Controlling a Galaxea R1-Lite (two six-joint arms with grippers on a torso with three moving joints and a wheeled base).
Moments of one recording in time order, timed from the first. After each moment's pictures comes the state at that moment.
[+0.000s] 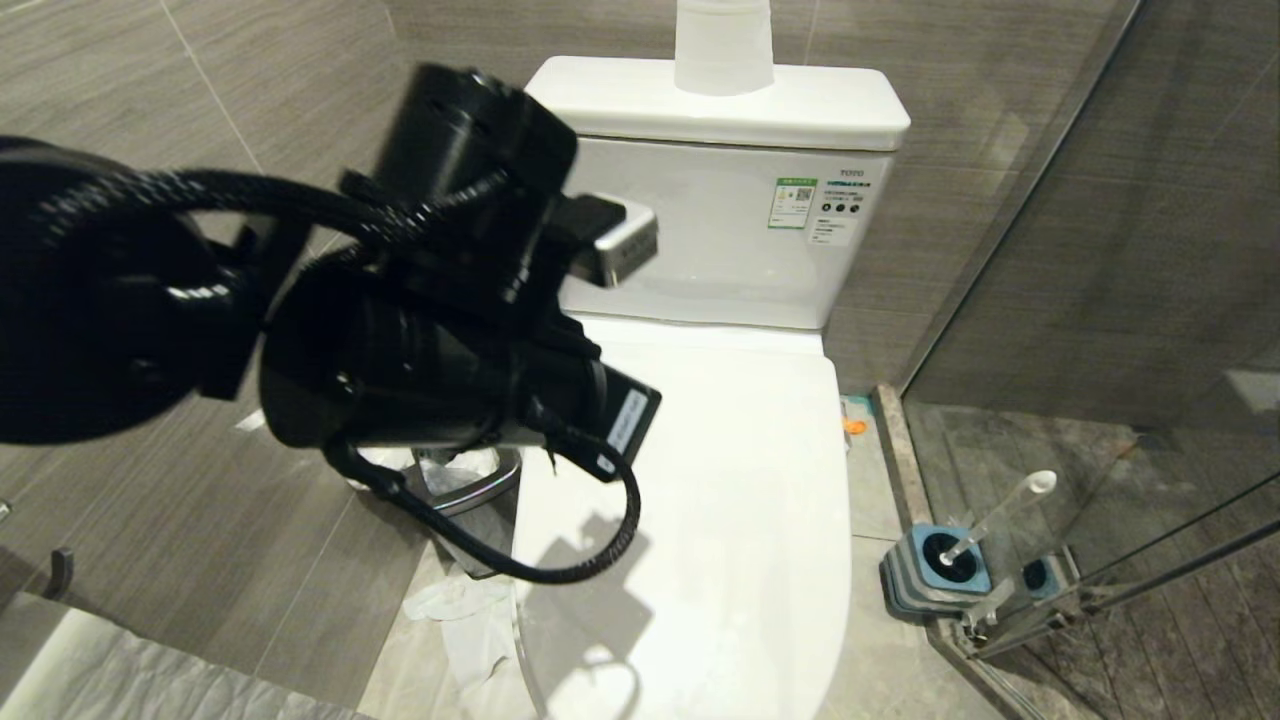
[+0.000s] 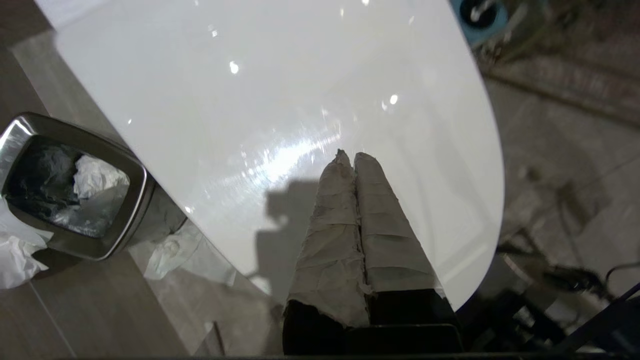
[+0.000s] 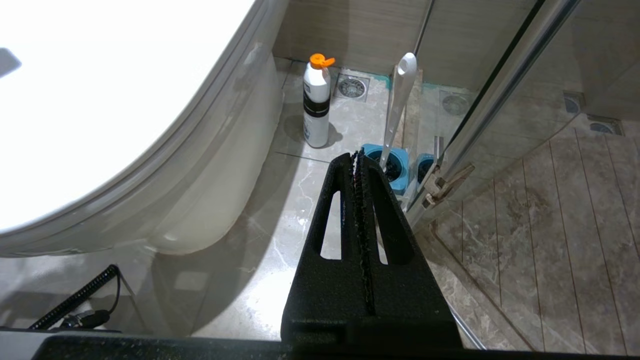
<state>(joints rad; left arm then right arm) -0.86 1.67 -1.52 0.41 0.23 -0.01 0.00 0.00 0.00 0.01 0.01 -0.01</state>
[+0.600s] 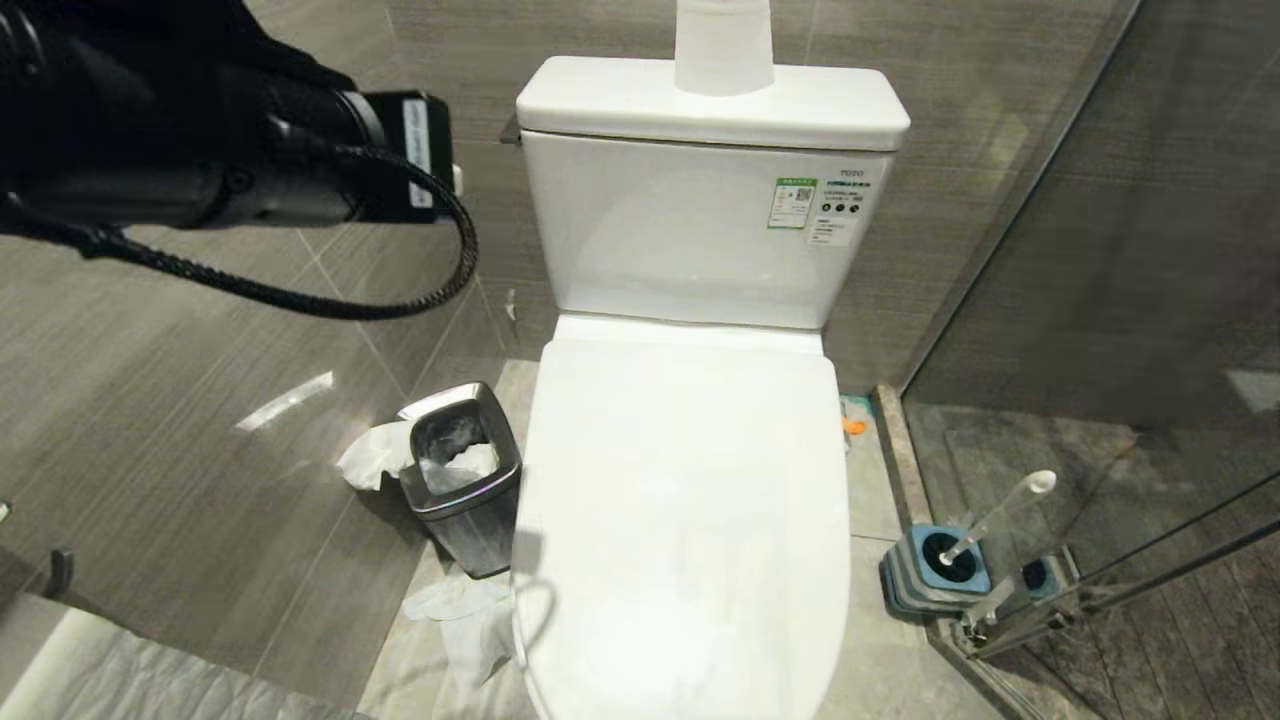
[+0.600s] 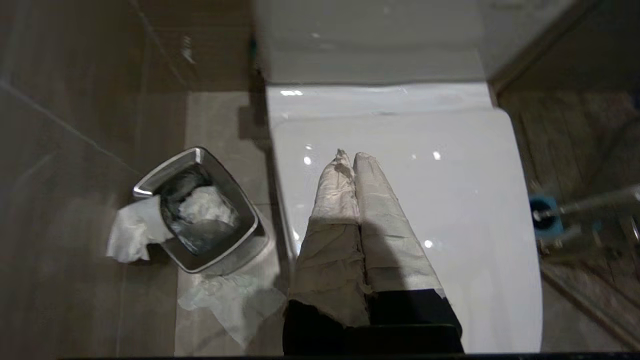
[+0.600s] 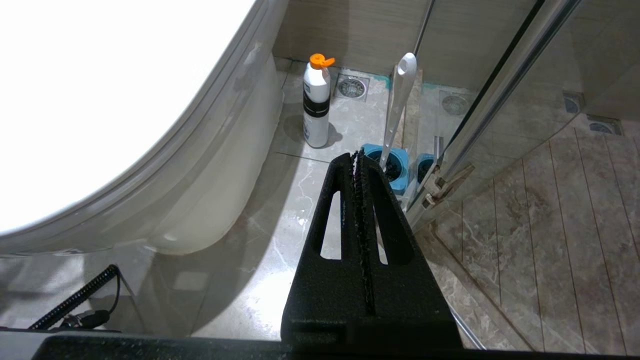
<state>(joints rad) -0.70 1.53 -1.68 0.37 0.43 -0.12 0.00 0.00 0.00 0.01 0.01 -0.01</state>
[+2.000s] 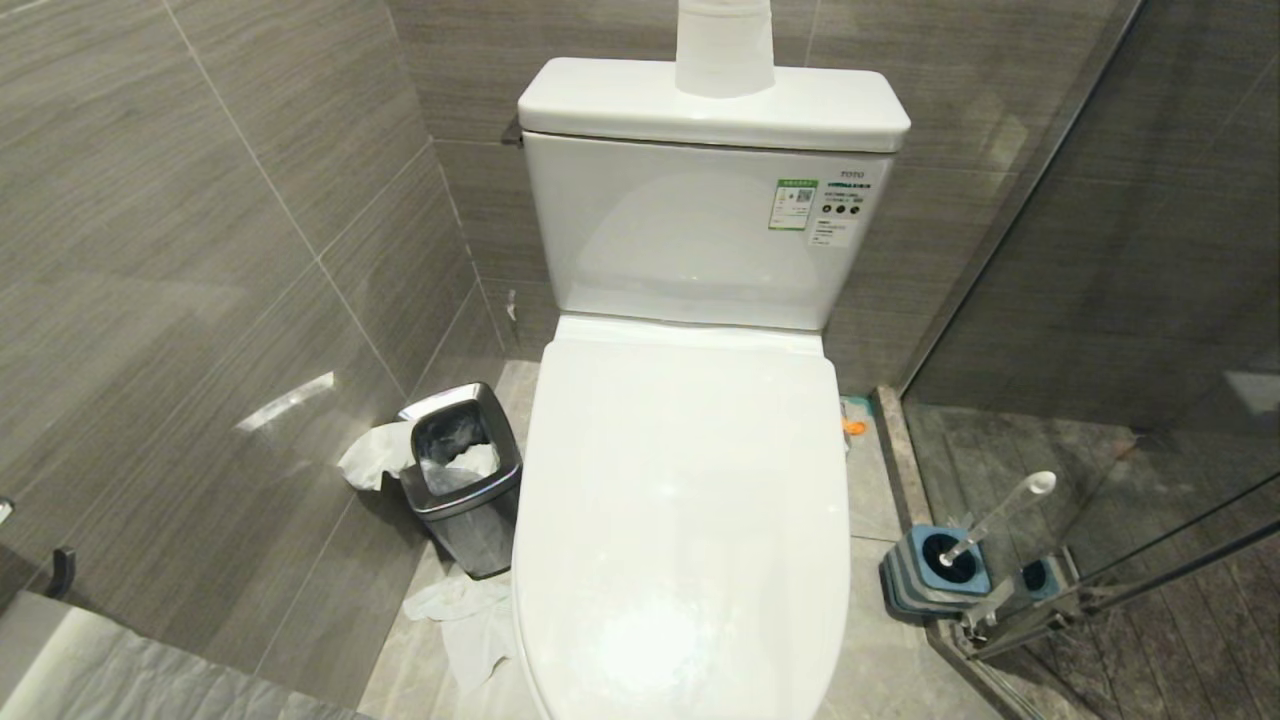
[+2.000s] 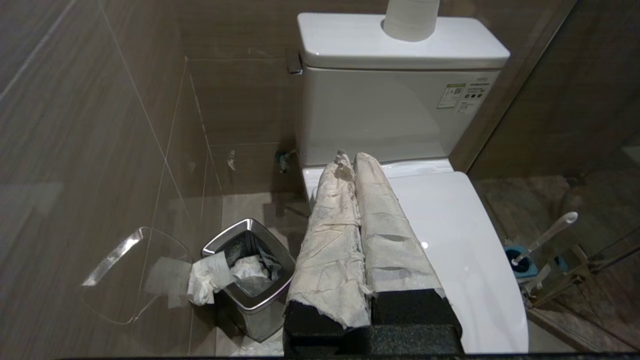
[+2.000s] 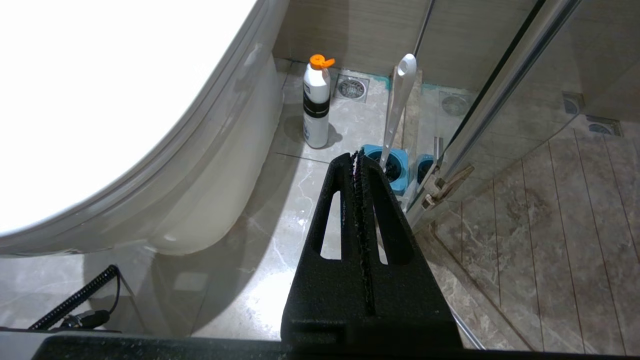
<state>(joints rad) 0.00 0.83 -1.41 0.42 -0.31 -0.03 0.00 0.00 0.00 0.01 0.01 -0.01</state>
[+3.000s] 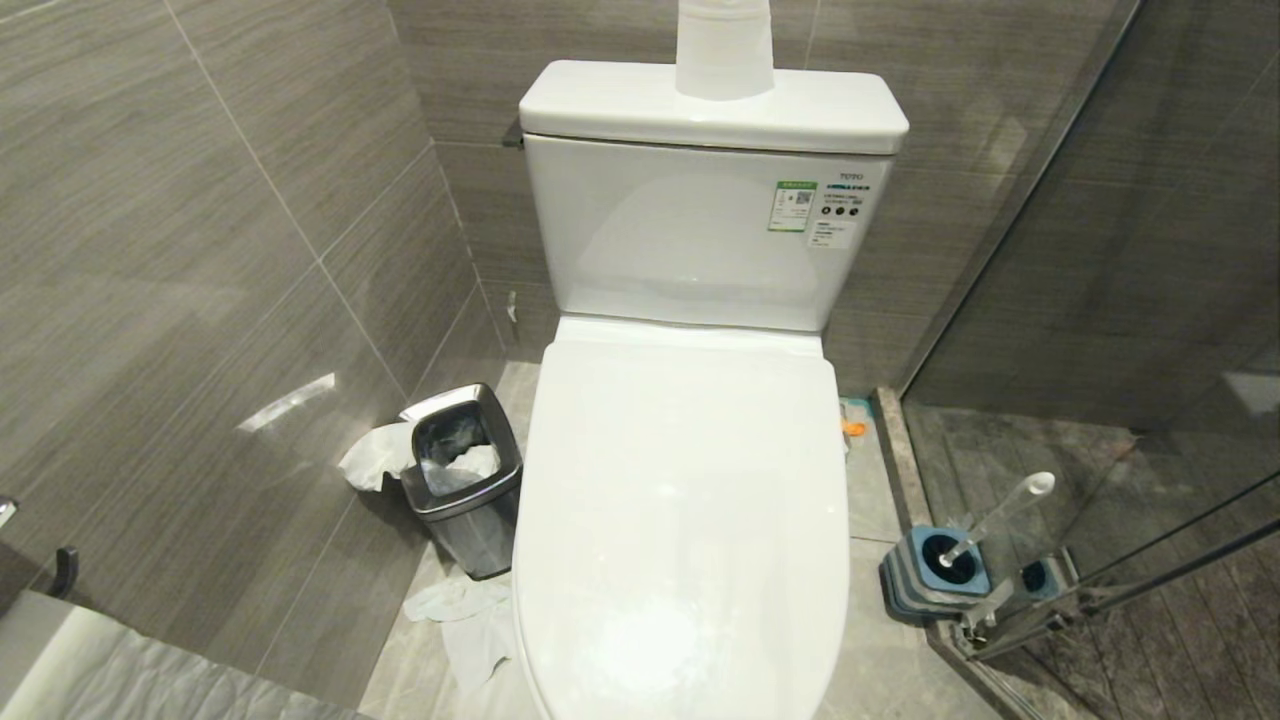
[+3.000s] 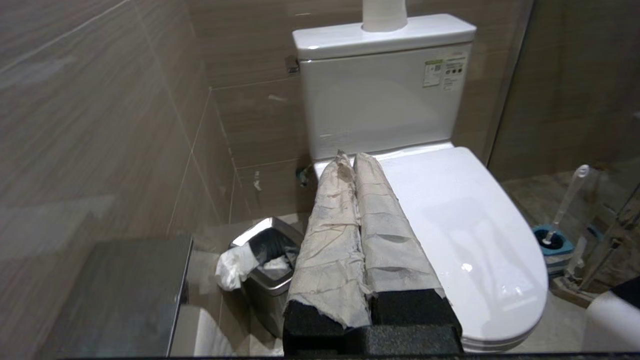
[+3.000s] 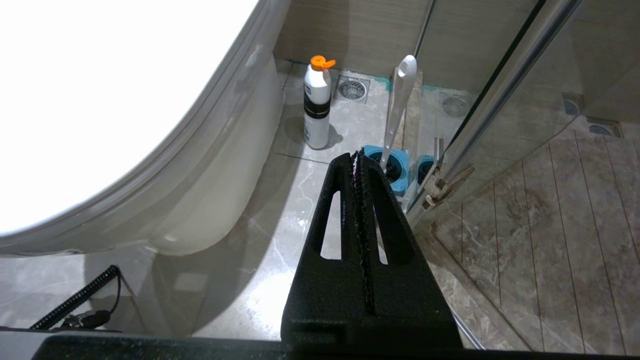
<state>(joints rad) -0.01 0.09 -0.86 0.41 -0.28 0.06 0.00 0.00 0.00 0.01 0.01 -0.01</state>
